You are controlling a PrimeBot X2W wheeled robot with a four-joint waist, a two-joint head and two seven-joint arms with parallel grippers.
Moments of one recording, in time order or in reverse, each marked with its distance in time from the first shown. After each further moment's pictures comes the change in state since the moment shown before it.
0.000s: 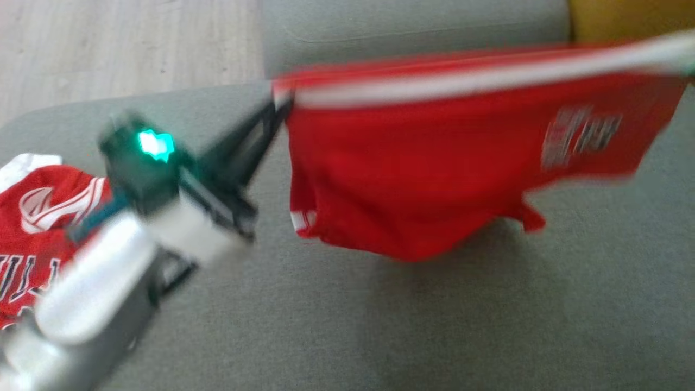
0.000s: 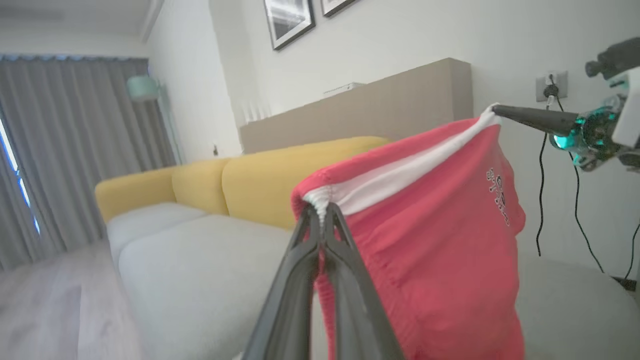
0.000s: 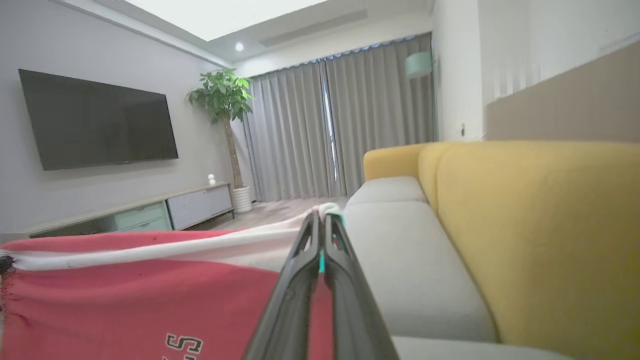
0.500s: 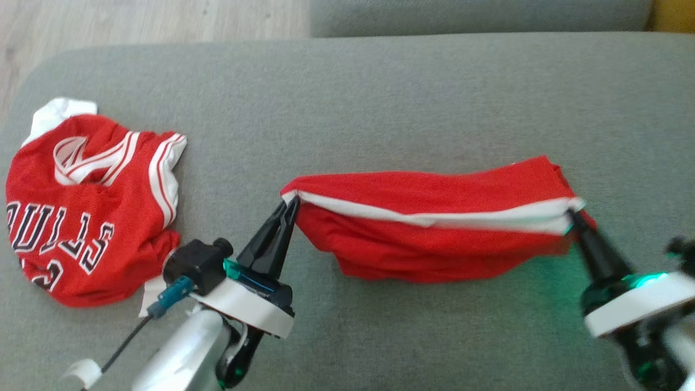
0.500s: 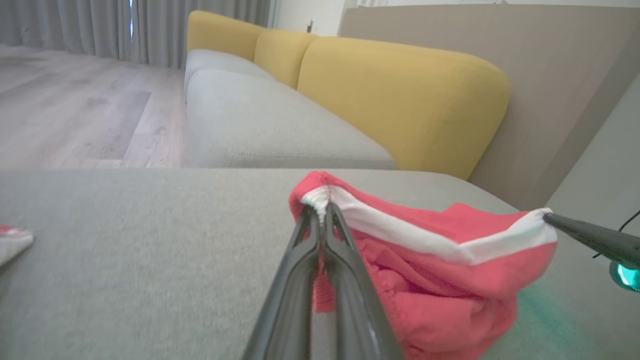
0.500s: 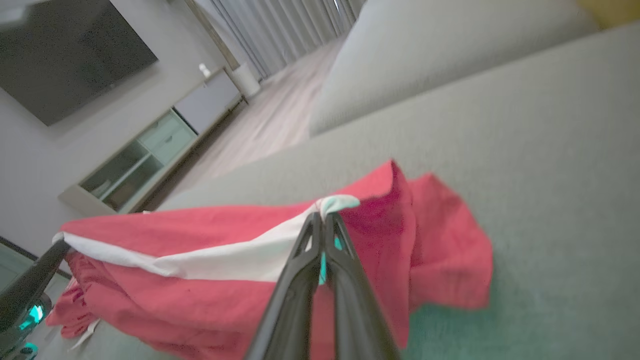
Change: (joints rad) left arm 0.204 -0.260 0.048 0.364 -0.016 0.000 -0.110; right arm 0.142 0.176 0.295 0.273 0.086 0.000 -0.073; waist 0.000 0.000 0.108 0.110
